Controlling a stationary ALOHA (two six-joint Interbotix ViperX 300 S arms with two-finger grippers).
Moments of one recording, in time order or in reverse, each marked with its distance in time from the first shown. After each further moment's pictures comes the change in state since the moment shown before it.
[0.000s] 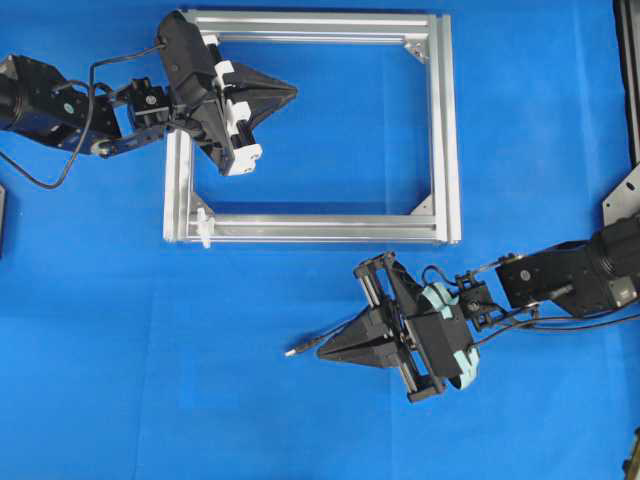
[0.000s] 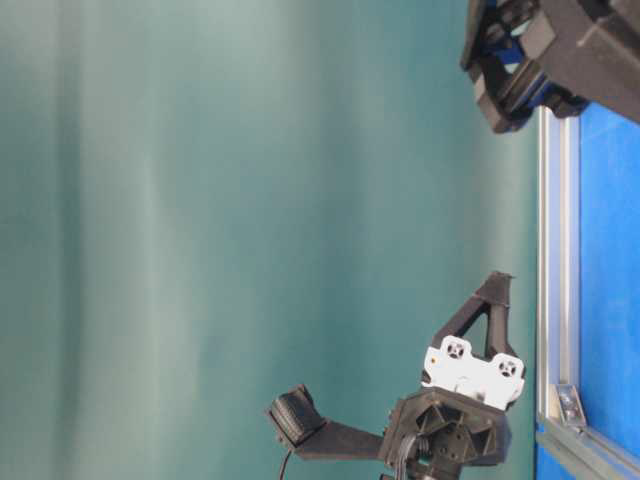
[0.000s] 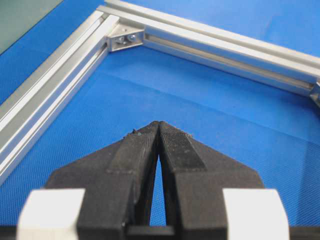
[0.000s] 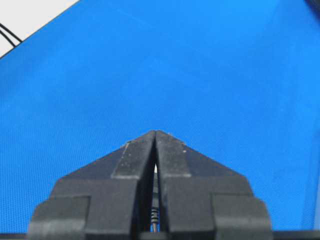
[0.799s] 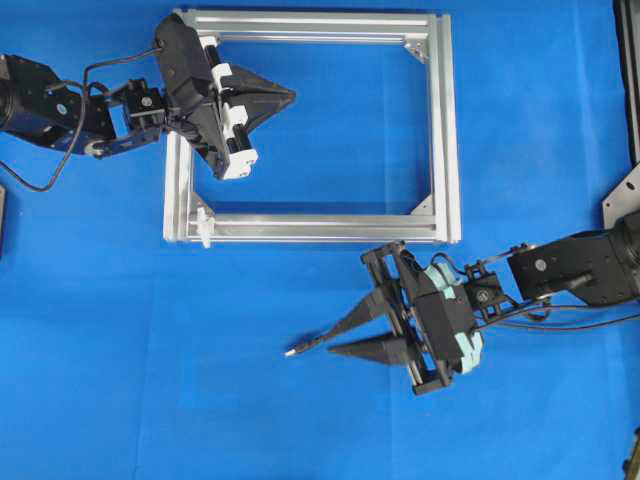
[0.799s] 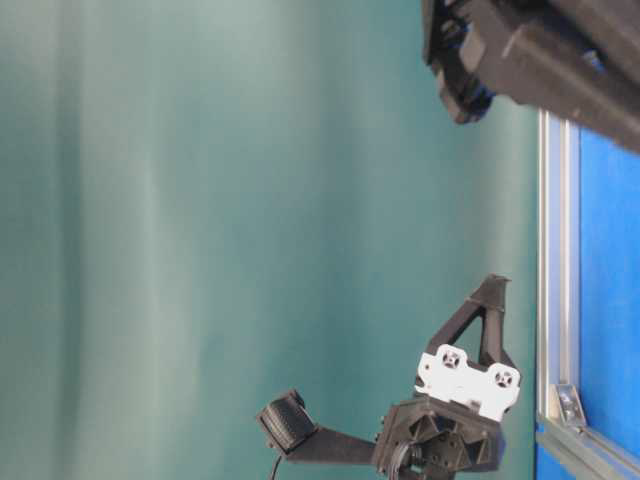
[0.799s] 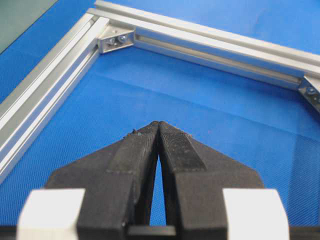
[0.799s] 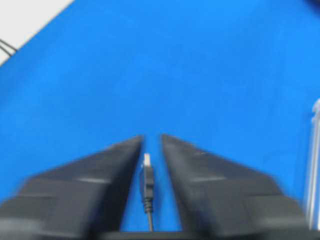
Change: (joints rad) left arm -0.006 -0.029 0.012 0.023 0.025 0.009; right arm -0.017 -0.091 0.012 0.005 0.123 0.084
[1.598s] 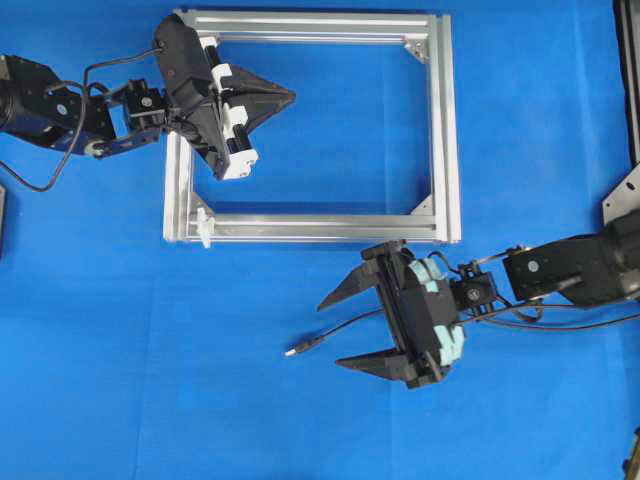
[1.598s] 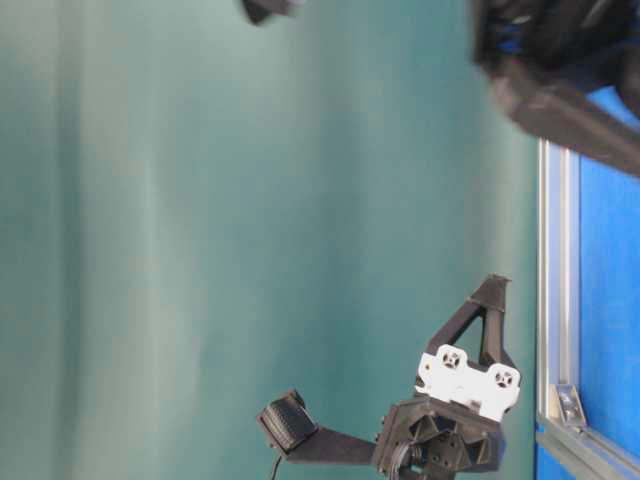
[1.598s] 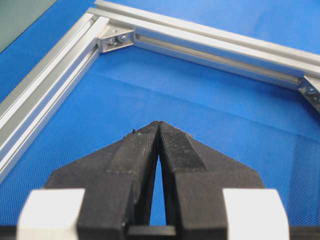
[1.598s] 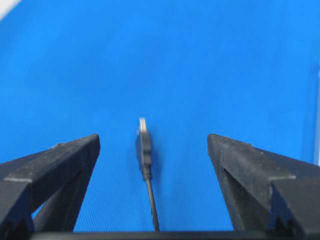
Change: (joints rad) left arm 0.000 0.002 0.002 0.000 0.000 -0.002; right arm 0.002 0.058 -0.002 0.074 0.031 0.005
